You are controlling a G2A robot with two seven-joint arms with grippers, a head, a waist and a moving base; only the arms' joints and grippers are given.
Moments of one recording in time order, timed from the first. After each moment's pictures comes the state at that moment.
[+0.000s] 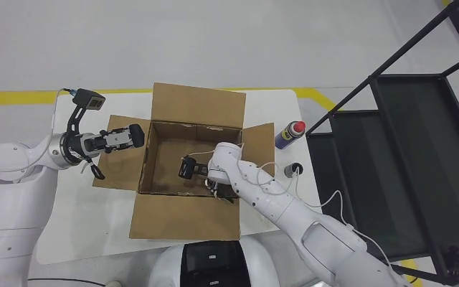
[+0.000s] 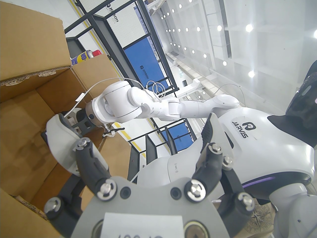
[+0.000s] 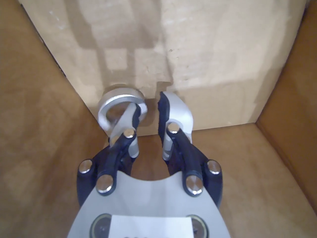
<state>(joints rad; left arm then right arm) 1.02 -0.95 -1.39 -1.42 -0.63 -0.43 -1.39 -0.83 -1.57 0.72 -1.08 -1.38 -0.46 1.18</state>
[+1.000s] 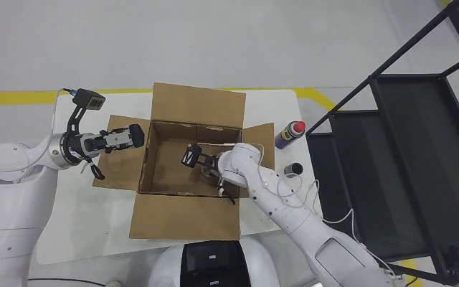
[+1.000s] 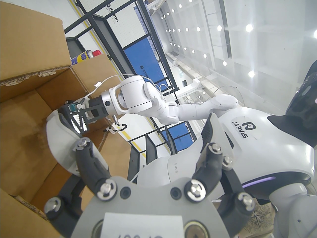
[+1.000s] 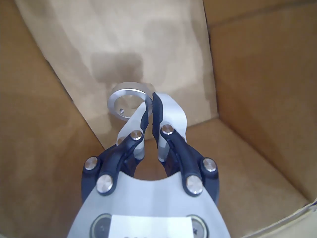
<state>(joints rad) 1.02 -0.95 -1.39 -1.42 -0.63 -0.43 -1.39 -0.97 -1.50 0.88 -1.34 -1.47 -0.41 1.09</state>
